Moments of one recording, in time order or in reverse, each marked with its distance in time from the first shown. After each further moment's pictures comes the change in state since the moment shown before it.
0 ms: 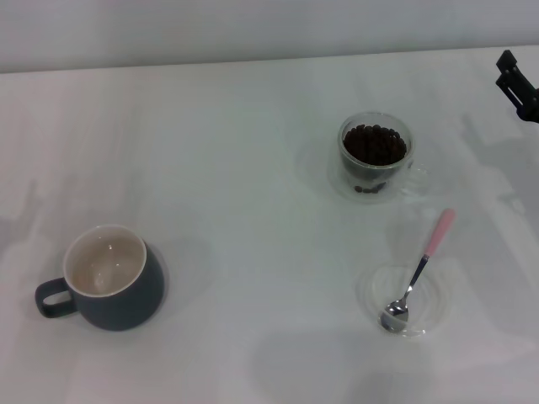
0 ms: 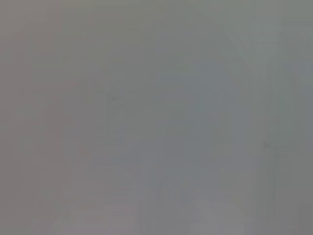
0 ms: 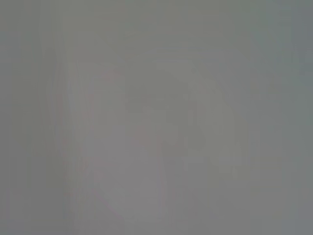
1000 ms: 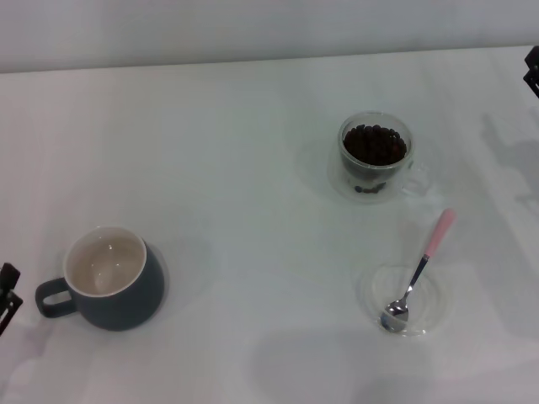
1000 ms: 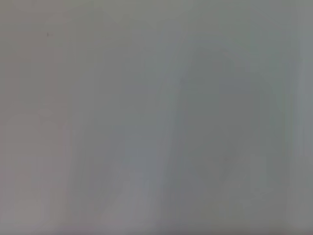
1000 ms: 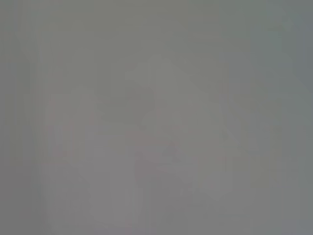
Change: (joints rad) left arm 0.255 -0.007 0.043 0.026 0.299 -0.151 -0.006; right arm -0.028 -0.005 0.003 -0.023 0.036 0.018 0.036
